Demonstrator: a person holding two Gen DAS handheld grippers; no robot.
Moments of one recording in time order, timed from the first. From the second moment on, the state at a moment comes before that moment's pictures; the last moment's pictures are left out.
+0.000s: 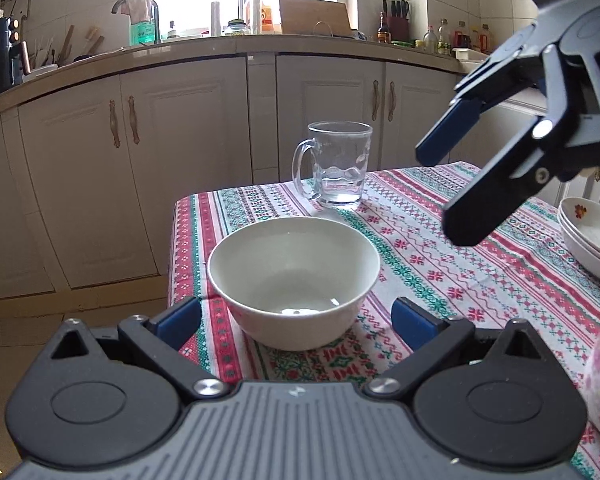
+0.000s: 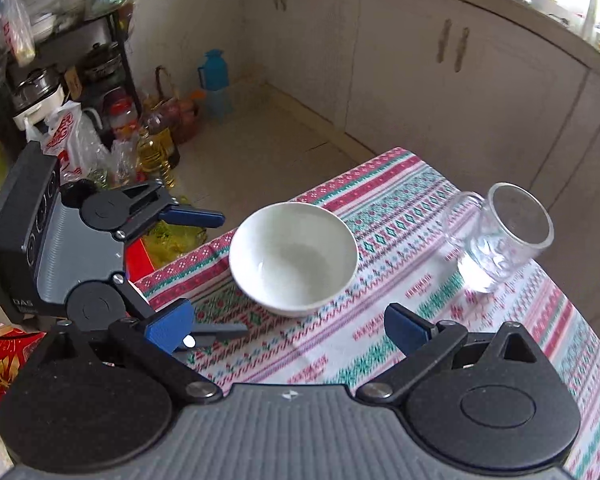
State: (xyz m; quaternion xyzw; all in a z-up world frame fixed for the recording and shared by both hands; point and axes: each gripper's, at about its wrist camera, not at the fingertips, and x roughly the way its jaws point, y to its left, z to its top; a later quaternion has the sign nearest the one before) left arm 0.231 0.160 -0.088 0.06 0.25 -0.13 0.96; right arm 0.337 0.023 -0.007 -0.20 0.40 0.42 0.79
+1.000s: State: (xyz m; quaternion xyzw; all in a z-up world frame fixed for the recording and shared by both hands) left arm 0.250 0.166 -0.096 0.04 0.23 -0.16 0.96; right arm 0.422 0.069 -0.066 -0.17 0.45 0.44 0.76
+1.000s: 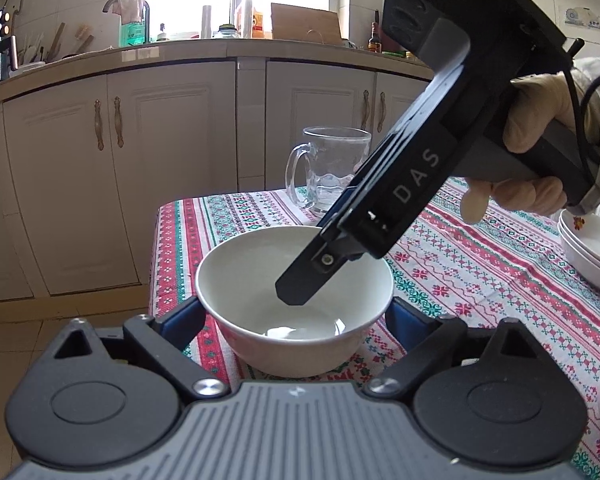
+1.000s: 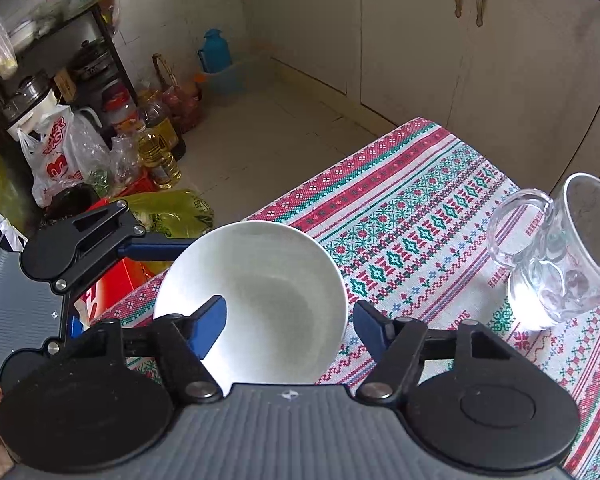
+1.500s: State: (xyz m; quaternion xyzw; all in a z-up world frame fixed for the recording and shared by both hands) left arm 0.252 0.164 -0.097 0.06 0.23 -0.16 0.96; right arm 0.423 0.073 -0.069 -0.16 0.45 0.44 0.76
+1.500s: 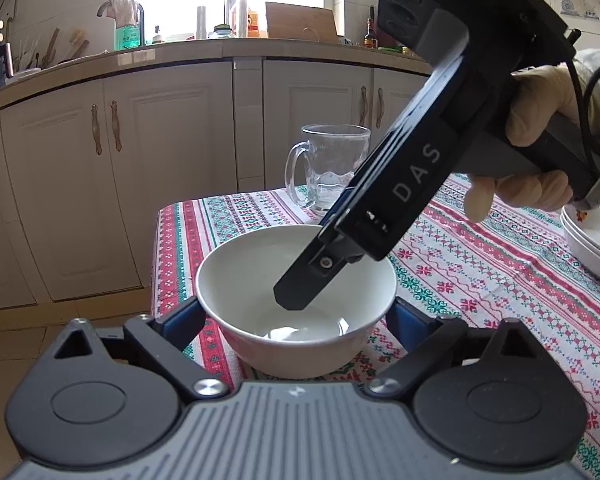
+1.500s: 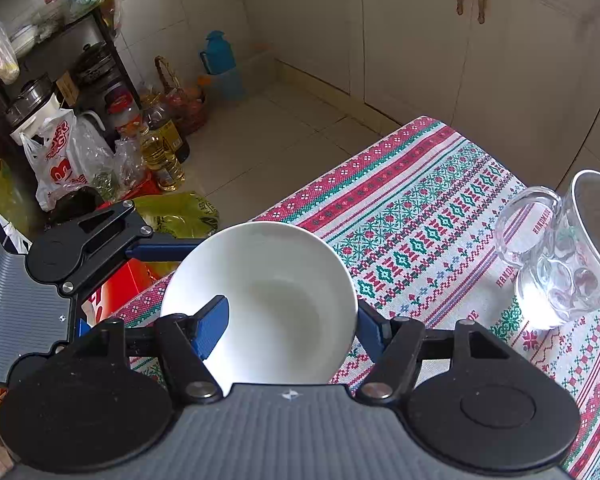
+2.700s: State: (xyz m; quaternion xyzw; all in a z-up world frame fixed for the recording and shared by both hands) left arm 0.149 0.097 -0.026 0.08 0.21 -0.23 0.95; right arm 0.304 -0.025 0.003 -0.14 0.40 0.45 0.78
